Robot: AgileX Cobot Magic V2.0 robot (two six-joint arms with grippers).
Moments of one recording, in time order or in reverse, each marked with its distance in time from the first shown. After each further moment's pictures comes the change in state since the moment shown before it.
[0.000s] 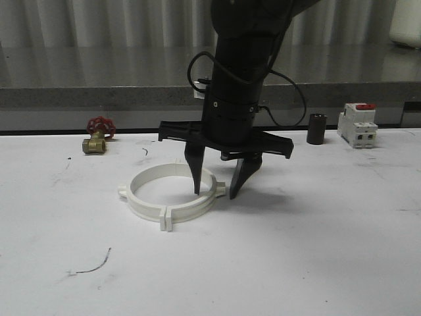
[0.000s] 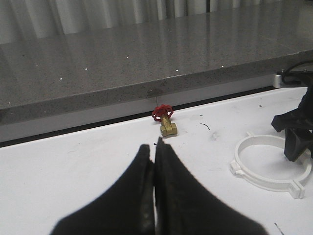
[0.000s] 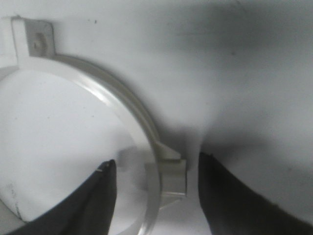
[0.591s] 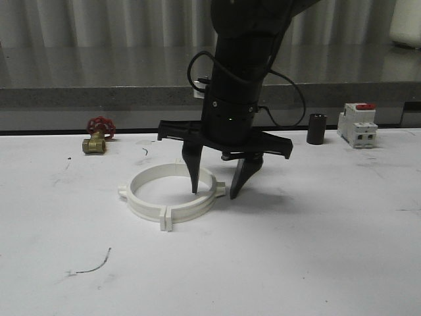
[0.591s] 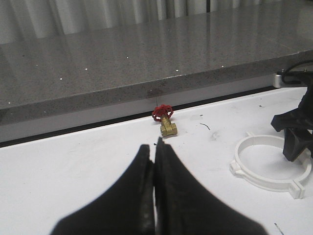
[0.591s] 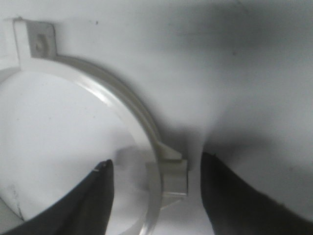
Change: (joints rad) left arm 0.000 0.000 0.000 0.000 0.000 0.000; right arm 0.000 0.000 0.000 0.002 -0.002 0.005
